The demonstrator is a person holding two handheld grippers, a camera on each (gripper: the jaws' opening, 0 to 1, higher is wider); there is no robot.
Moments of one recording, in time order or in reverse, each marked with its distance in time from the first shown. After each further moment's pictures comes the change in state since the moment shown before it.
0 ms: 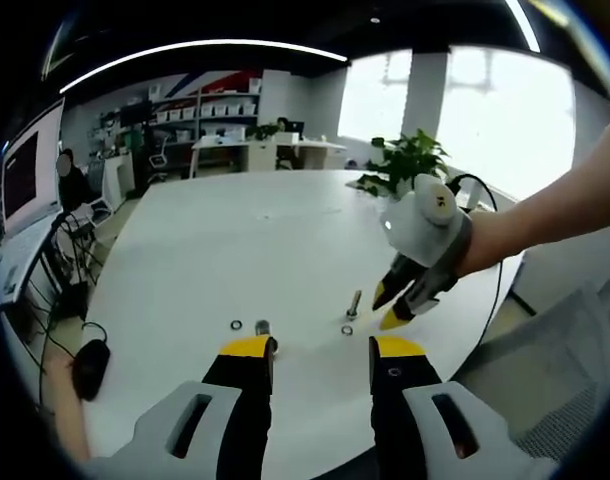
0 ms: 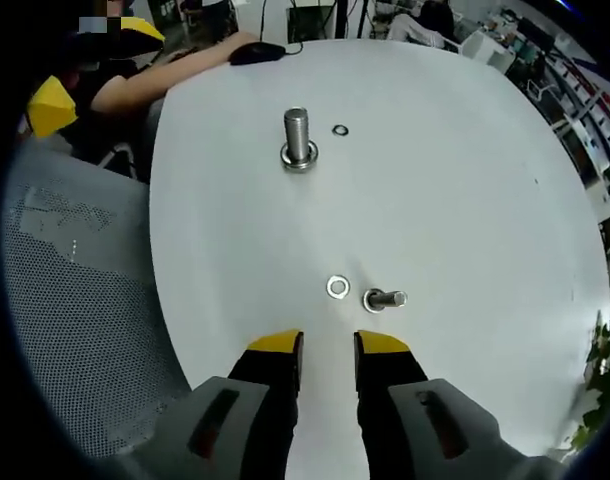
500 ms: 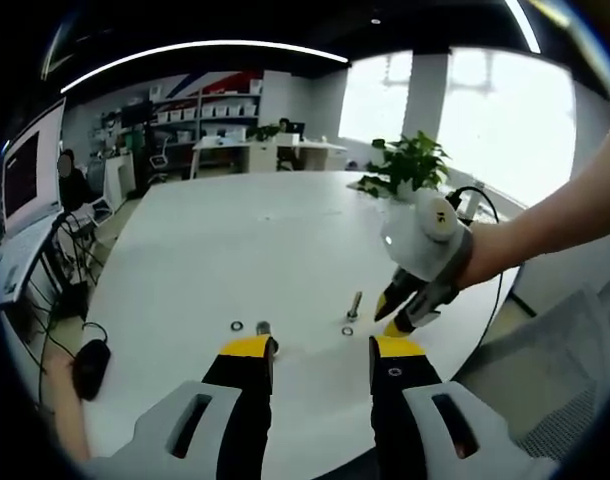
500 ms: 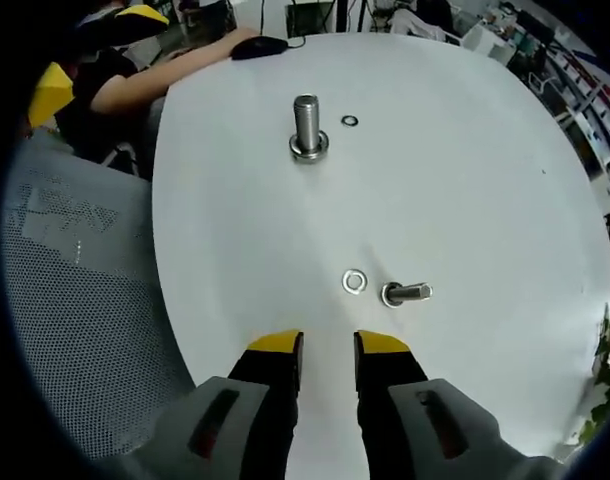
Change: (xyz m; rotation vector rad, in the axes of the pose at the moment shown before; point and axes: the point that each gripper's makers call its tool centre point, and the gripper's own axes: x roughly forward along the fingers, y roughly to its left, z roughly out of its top) left arm 0.000 0.000 0.001 -0.004 -0.003 0.002; right arm 0.010 0.011 -0.004 0.015 0.011 0.023
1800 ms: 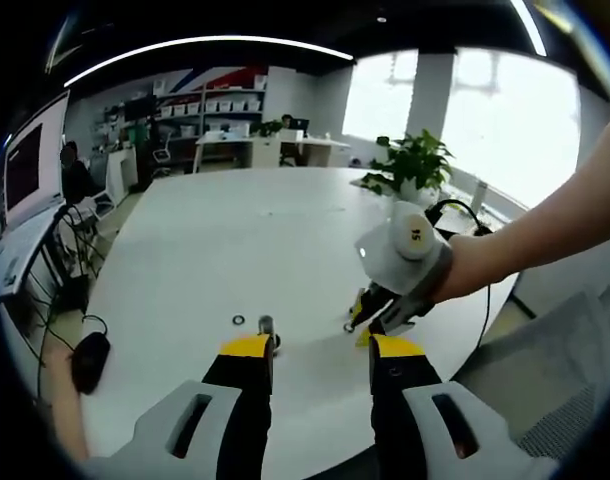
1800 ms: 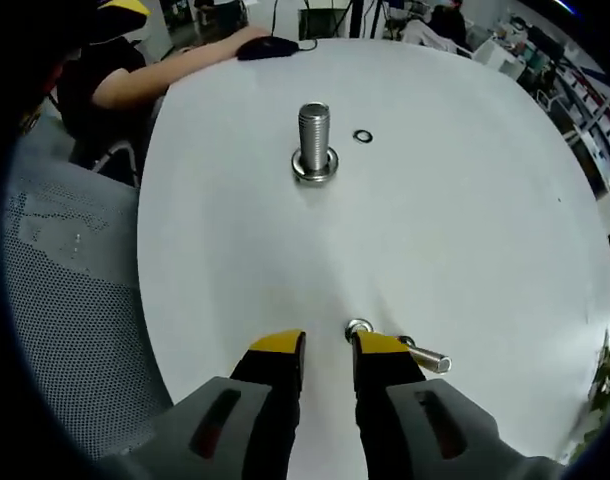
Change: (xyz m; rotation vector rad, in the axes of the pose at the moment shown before) left arm 0.001 0.004 -0.004 -0.018 0.016 0.006; right arm 0.031 -0.002 0.029 -0.056 -0.036 0.006
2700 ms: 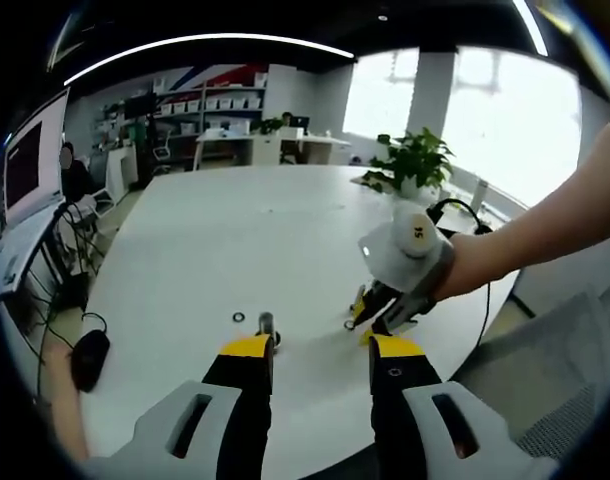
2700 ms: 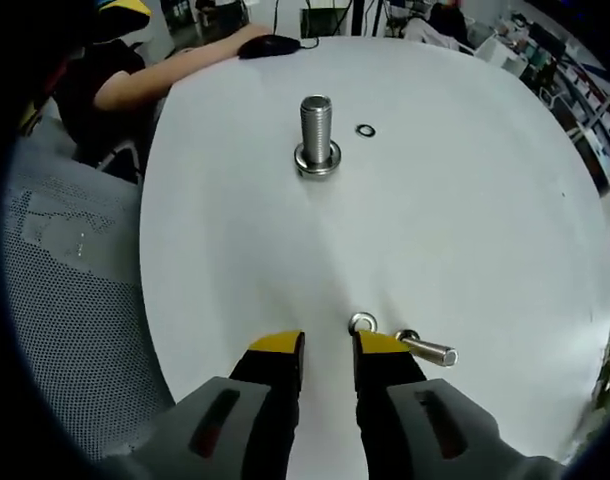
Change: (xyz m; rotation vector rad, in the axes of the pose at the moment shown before) left arm 0.000 0.001 -0.002 -0.007 0.008 0.002; right arm 0.000 -0.001 -0.005 0.002 -0.004 0.010
